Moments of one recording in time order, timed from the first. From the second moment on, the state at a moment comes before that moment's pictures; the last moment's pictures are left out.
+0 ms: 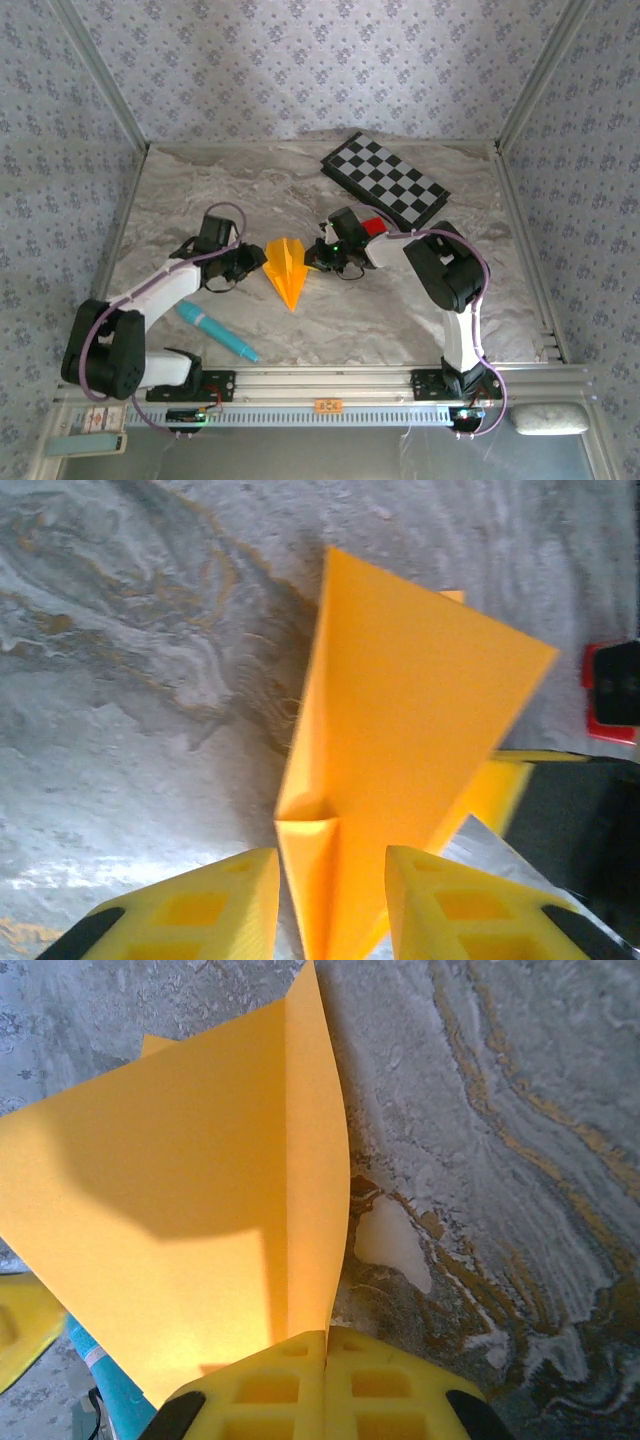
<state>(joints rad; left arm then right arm) -0.33 1.29 0.67 -0.32 0.34 -0.84 0.65 1.98 1.05 0.11 -0.56 0.88</state>
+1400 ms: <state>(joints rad) -0.53 1.52 0.79 -0.35 0.38 -0.84 0.65 1.98 1.05 0.11 -0.57 0.90</state>
